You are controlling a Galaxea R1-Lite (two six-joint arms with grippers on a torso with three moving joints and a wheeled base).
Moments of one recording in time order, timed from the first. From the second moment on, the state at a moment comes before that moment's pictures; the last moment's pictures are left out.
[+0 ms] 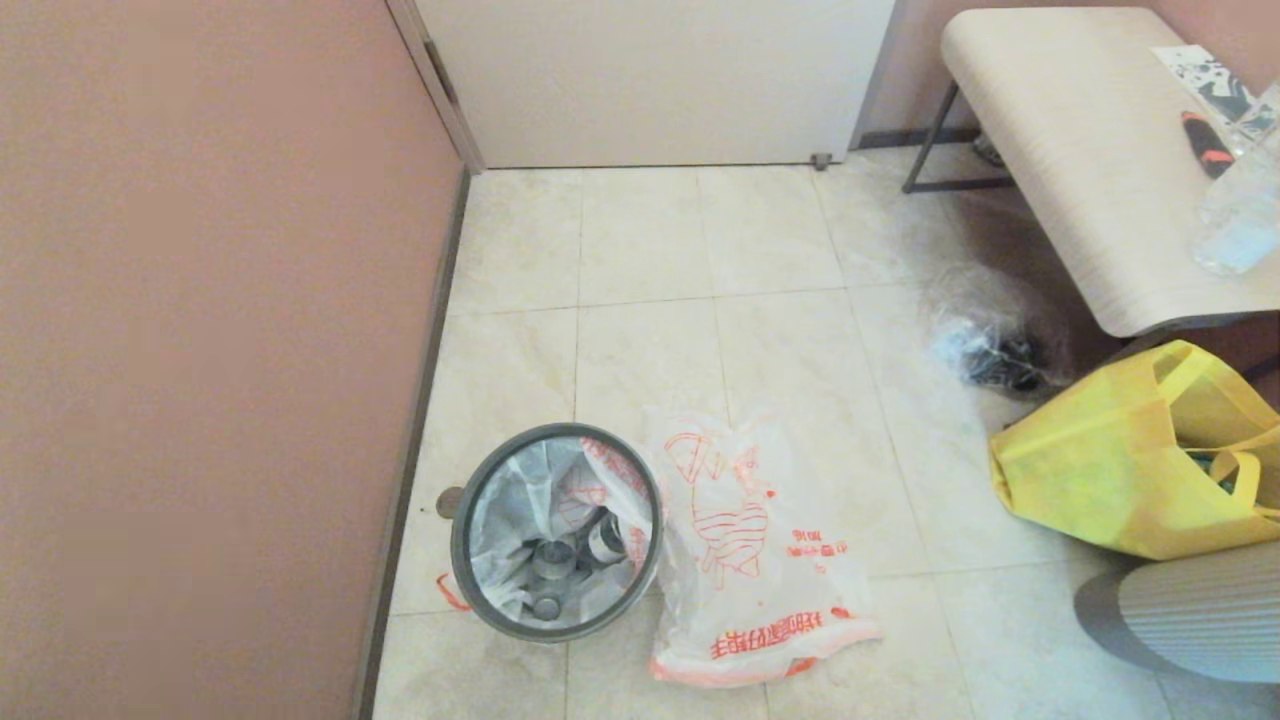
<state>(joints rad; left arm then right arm) 0.01 0.00 0.00 -0.03 0.00 -0.01 0.01 0.00 0.00 -0.01 0.02 -0.09</state>
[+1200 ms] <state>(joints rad) 0.01 0.00 0.00 -0.03 0.00 -0.01 0.09 0.91 -0.73 -0.01 -0.01 -0.12</state>
